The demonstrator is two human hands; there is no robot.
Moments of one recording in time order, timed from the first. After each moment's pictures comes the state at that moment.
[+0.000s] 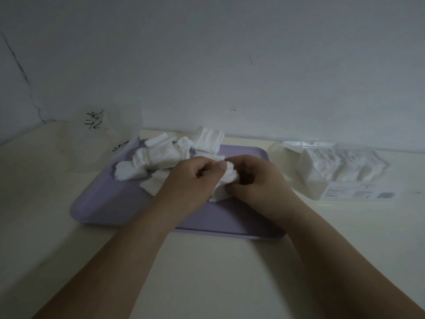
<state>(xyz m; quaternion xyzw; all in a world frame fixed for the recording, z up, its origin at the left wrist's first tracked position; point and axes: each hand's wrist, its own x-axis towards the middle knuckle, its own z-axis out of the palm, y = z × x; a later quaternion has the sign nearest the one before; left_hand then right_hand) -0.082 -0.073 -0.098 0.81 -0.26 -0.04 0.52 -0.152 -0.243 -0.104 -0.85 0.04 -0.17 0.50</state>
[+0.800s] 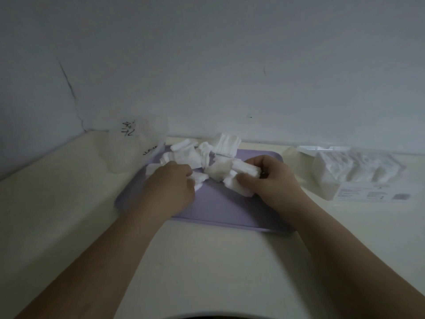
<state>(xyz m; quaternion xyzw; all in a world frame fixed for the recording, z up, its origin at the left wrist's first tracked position) -0.071 -0.008 -0.088 0.95 -0.21 0.08 0.20 -0.153 -0.234 -0.101 -0.81 0.09 -0.19 0.54</state>
